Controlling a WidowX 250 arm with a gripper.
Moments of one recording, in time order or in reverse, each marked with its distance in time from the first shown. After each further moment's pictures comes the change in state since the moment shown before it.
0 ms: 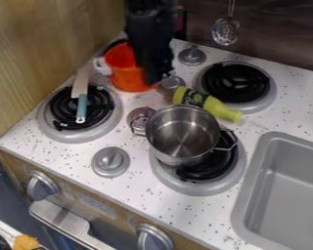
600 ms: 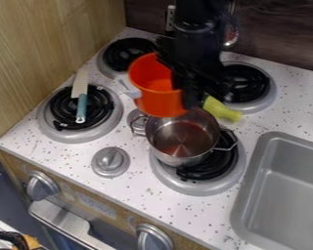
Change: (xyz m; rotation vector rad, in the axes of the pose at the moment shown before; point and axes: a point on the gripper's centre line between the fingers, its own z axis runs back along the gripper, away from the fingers) arm -0.006 -0.095 0.028 0.057 -0.007 0.092
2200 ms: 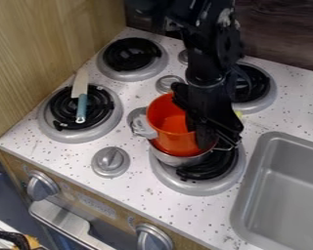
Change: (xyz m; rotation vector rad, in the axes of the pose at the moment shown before) arm -0.006 -0.025 -0.049 -0.056 -0.036 -0.027
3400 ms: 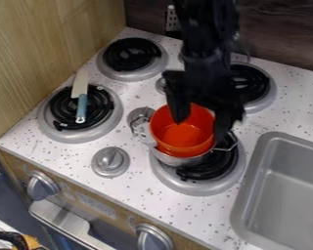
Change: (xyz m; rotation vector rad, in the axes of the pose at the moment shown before) arm 0.004 0.008 0.028 -0.065 0.031 0.231
